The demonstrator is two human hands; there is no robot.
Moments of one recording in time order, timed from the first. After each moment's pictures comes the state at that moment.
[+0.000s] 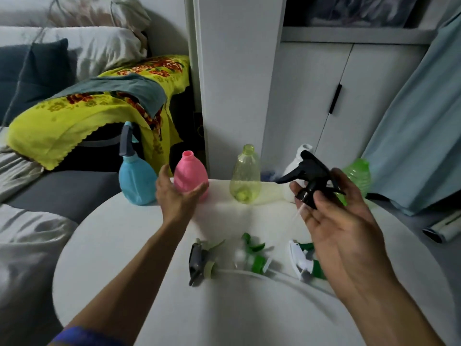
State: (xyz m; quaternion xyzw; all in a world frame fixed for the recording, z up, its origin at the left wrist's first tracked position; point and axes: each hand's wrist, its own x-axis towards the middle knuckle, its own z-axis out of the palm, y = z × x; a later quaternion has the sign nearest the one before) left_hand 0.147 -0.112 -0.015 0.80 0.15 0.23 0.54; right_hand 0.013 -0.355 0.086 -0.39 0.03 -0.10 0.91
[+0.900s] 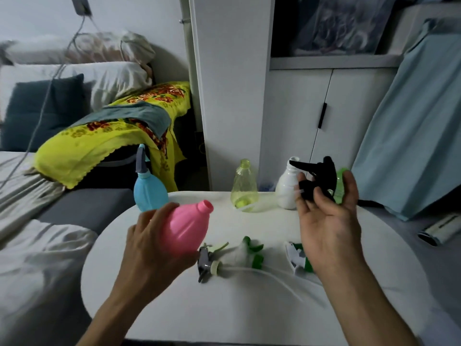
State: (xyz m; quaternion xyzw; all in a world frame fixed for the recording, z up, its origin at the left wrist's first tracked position) left_hand -0.012 -0.084 0.047 0.93 -0.05 0.22 0.29; right_hand 0.012 -0.356 0.097 -0.26 0.01 -0.19 0.95
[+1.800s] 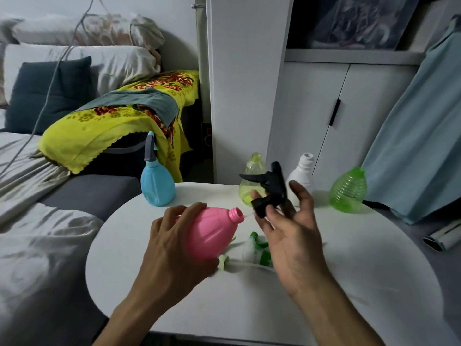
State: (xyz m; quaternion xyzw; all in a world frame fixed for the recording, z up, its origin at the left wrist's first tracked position) left_hand -0.027 -0.102 0.042 0.93 -0.10 0.19 0.30; right_hand -0.002 -0.297 0.069 -0.44 -0.01 -0.08 0.90
